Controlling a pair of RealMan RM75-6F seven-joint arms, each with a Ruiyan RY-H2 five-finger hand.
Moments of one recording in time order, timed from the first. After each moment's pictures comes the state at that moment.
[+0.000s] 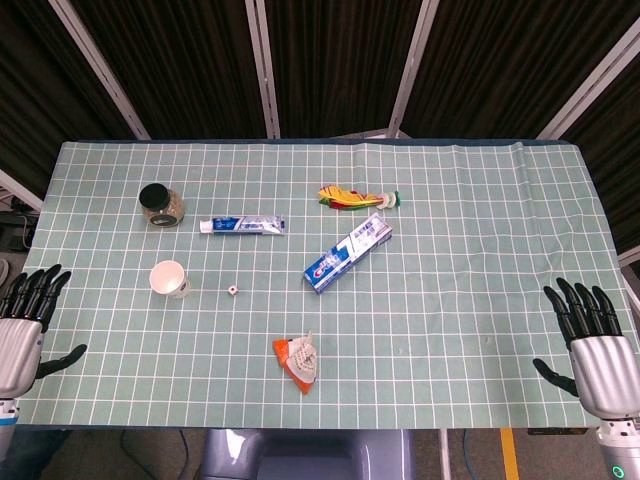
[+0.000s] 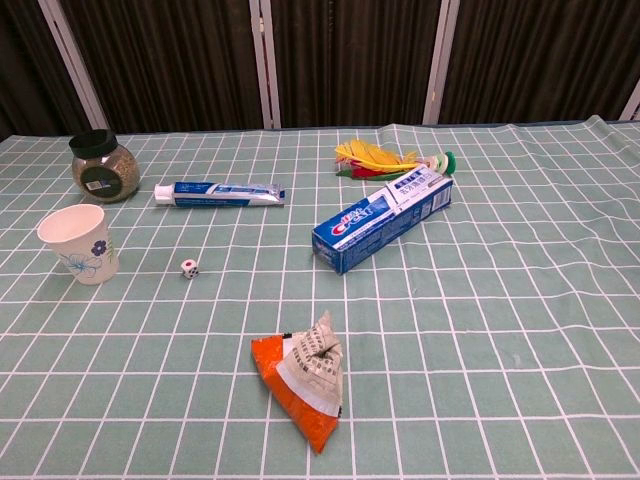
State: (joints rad) left arm -0.09 -1.09 -0.03 -1.75 1.58 1.56 0.13; right arm 0.06 -1.05 0.03 -1.73 -1.64 1.62 -0.17
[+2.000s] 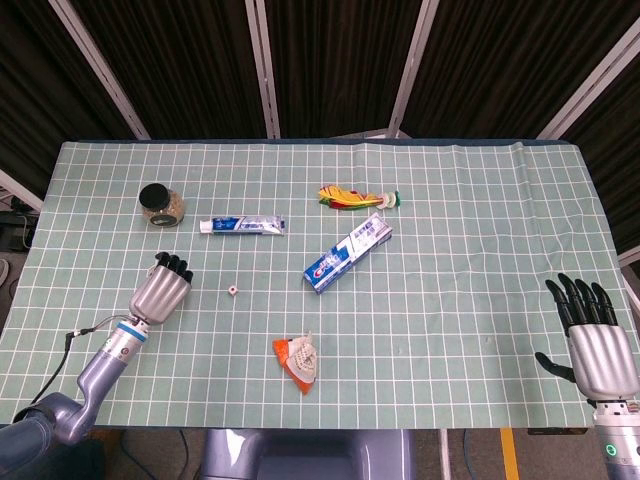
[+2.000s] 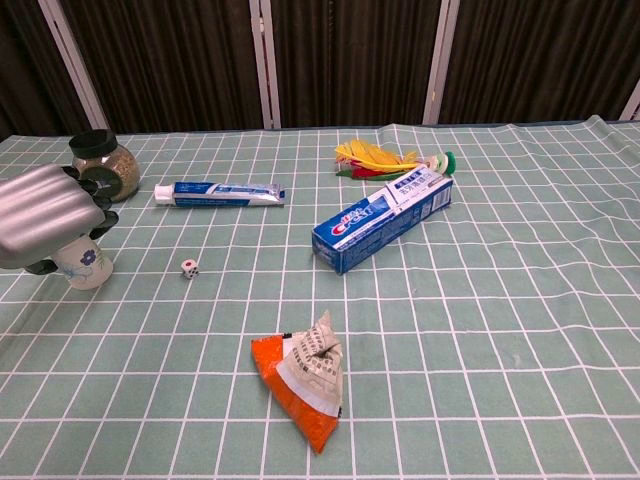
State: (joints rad) left arm -0.54 -1.64 -0.05 -0.96 1.60 1.15 0.72; right arm 0.09 -1.07 0.07 -1.69 -1.51 1.49 -0.16
